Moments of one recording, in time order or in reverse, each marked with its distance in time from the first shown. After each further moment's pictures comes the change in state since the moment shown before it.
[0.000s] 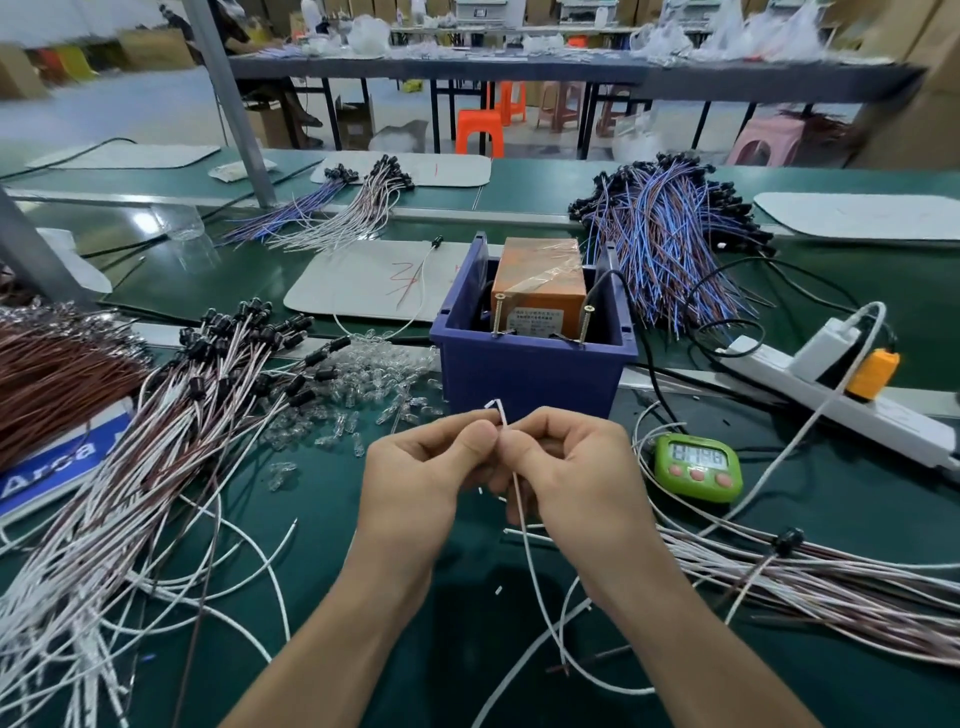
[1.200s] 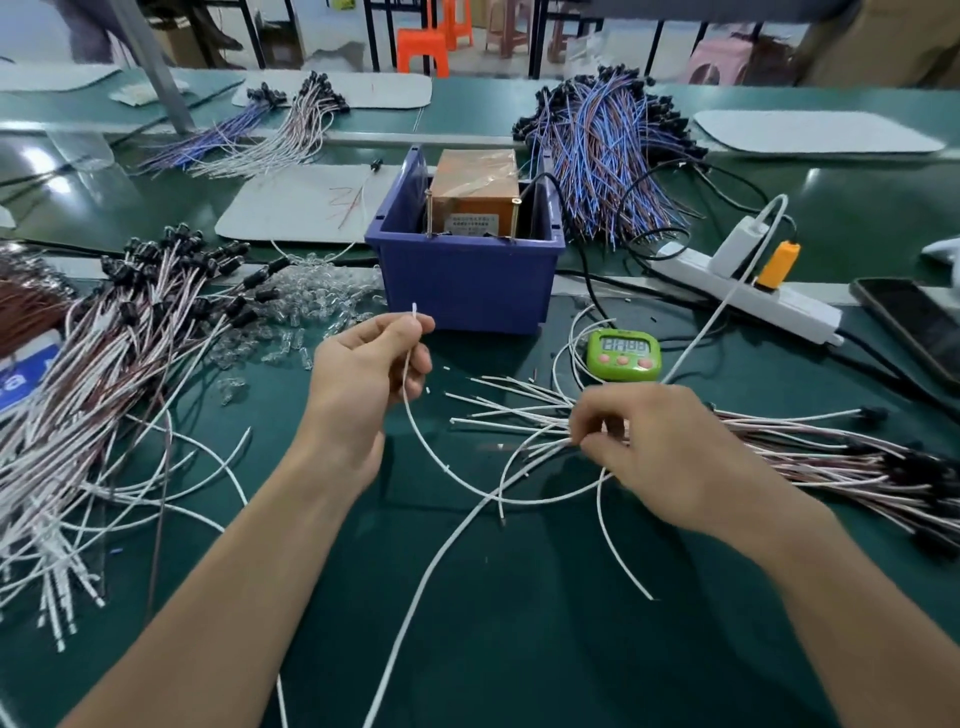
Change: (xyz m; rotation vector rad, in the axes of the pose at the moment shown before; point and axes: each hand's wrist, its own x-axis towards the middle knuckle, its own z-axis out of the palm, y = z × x) left_hand -0.002 -0.001 -0.004 0.013 -0.003 -0.062; right_hand -0.061 0.004 -0.104 -1.001 -0.165 -0.061
